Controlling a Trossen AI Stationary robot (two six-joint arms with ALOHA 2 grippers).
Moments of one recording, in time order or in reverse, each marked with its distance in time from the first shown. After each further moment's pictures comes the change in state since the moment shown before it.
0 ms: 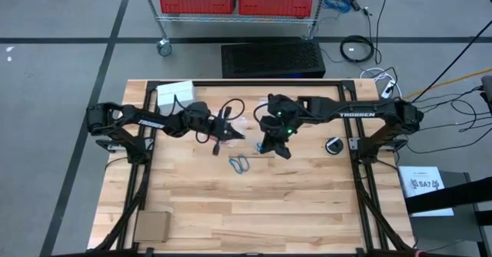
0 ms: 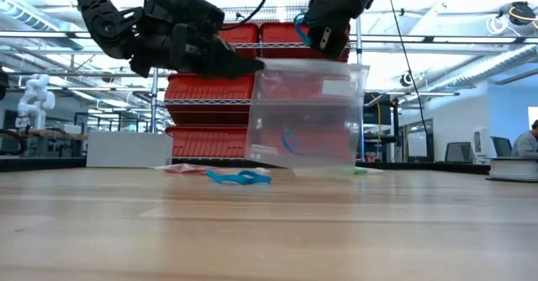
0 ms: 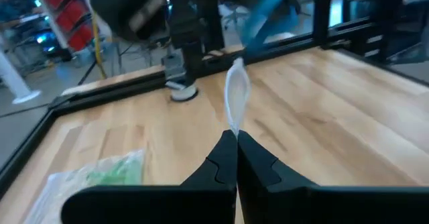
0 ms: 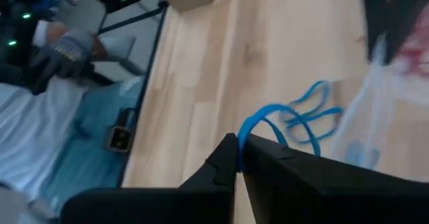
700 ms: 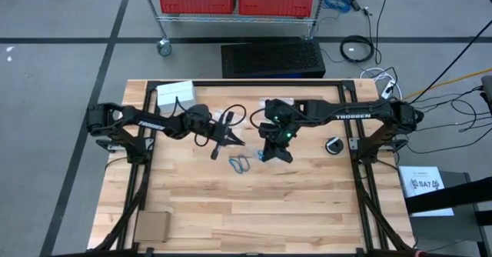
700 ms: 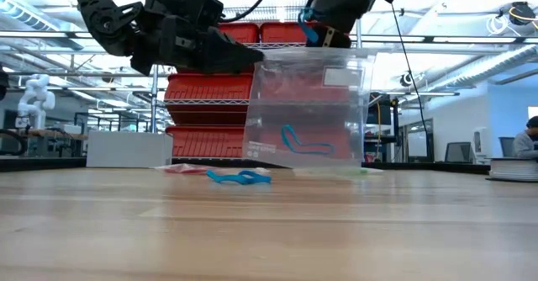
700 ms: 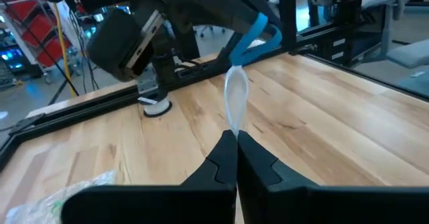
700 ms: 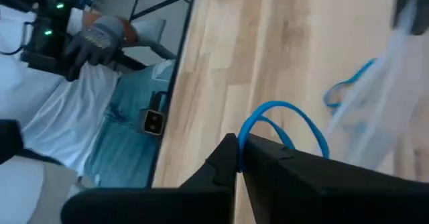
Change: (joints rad) left arm -0.047 0.000 0.019 -0.012 0.071 0.029; right arm 0.018 0.048 0.000 -0.015 -0.152 0.032
